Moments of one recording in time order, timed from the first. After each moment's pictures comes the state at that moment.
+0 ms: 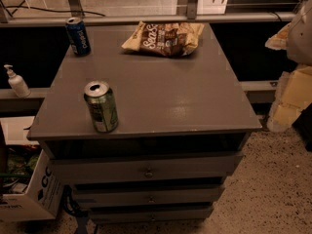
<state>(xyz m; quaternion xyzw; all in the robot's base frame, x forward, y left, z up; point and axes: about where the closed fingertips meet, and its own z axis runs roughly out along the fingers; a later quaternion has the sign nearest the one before) 0.438 -0.217 0.976 -0.60 0.78 -0.03 0.16</state>
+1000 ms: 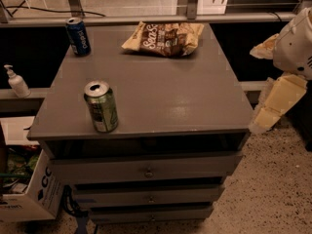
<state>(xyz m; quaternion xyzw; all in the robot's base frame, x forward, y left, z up) 0.450 -0.193 0.954 -0.60 0.77 0.04 0.21</state>
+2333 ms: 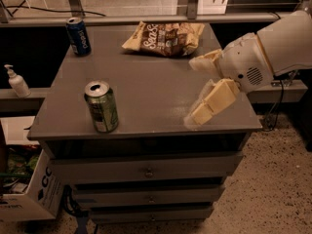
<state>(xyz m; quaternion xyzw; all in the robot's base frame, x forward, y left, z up) 0.464 -0.074 0.940 -0.57 0.70 0.28 0.33</state>
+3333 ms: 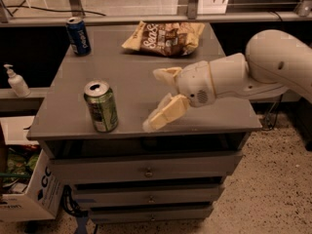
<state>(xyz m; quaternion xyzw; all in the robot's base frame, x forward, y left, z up) 0.503 0.003 0.888 -0.55 0.63 0.37 0.41</state>
